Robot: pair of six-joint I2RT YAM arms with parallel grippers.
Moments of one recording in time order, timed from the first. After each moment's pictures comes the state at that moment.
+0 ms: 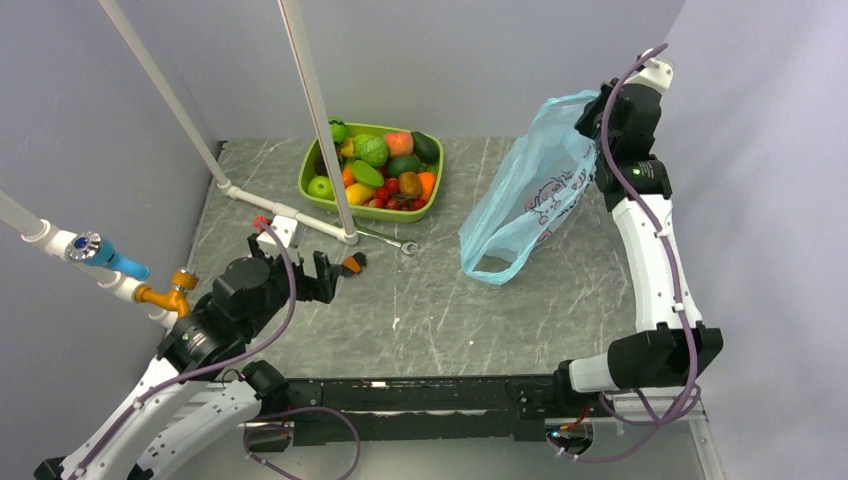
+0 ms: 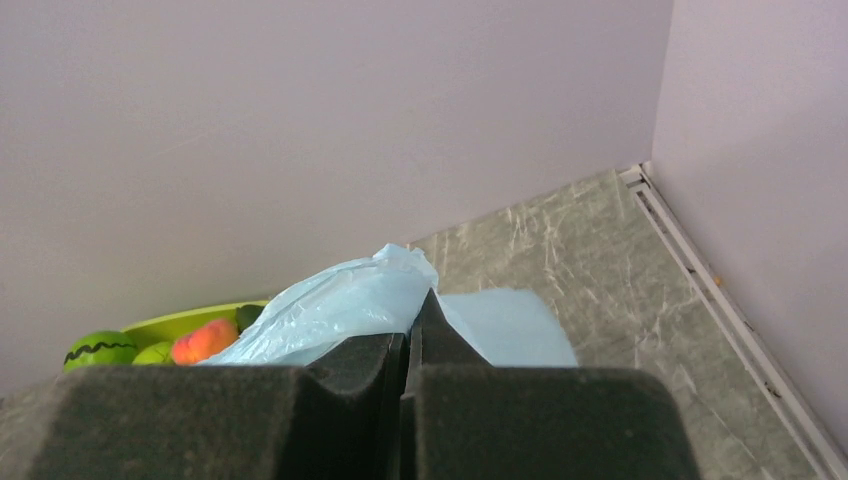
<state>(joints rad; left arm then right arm) -0.69 0.56 0.83 -0.59 -0.29 -0.23 0.06 1.38 1.59 -0.32 0.24 0.35</state>
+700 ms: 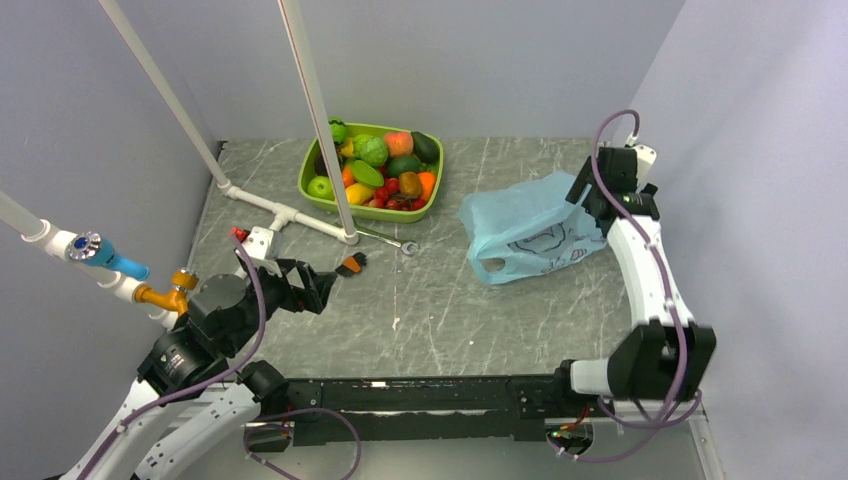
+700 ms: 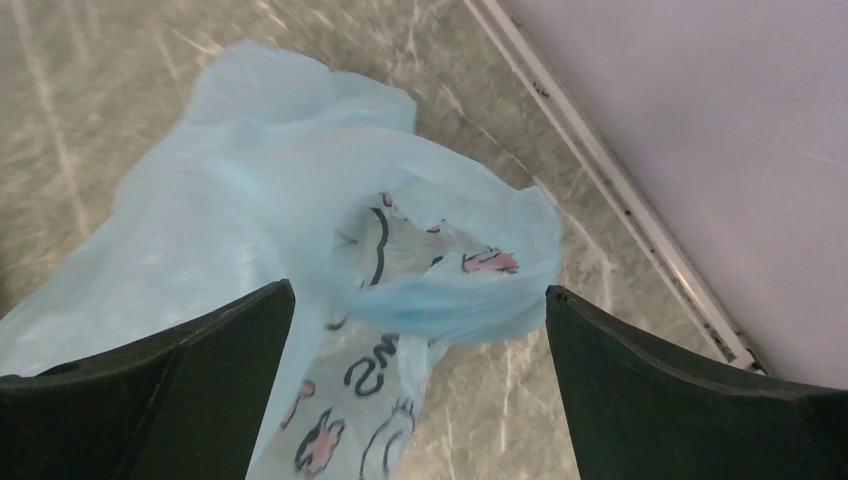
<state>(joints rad) -0.69 0.41 0.82 -0.64 -0.22 -0.32 -0.03 1.26 1.21 -0.63 0.44 0.37</state>
